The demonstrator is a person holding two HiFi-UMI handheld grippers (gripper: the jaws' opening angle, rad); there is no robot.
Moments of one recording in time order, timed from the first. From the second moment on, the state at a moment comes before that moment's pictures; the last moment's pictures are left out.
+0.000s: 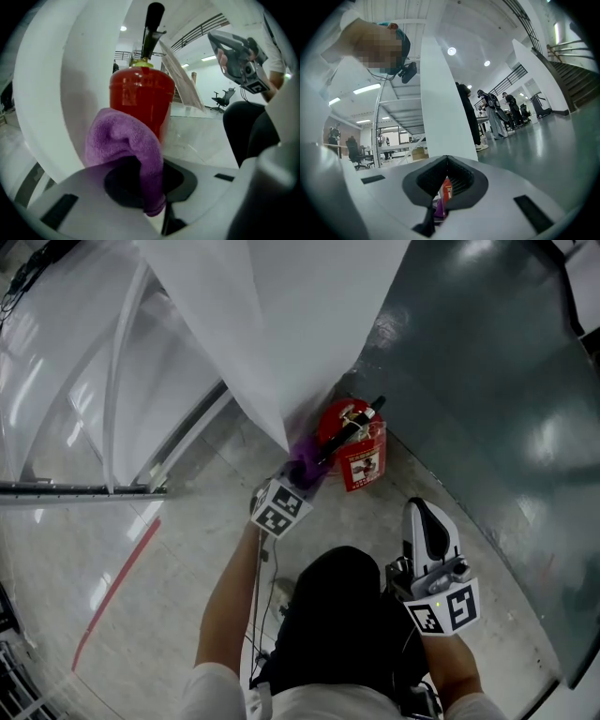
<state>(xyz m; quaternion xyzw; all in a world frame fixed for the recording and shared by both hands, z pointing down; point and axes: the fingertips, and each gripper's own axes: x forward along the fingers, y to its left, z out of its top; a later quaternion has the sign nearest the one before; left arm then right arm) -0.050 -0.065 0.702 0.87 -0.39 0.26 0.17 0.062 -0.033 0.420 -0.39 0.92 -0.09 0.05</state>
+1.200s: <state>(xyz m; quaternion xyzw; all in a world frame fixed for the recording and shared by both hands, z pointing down) -0.049 -0.065 0.826 0.83 -0.41 0.23 0.29 0.065 -0.022 0.441 -0.40 0.91 -0.09 0.02</state>
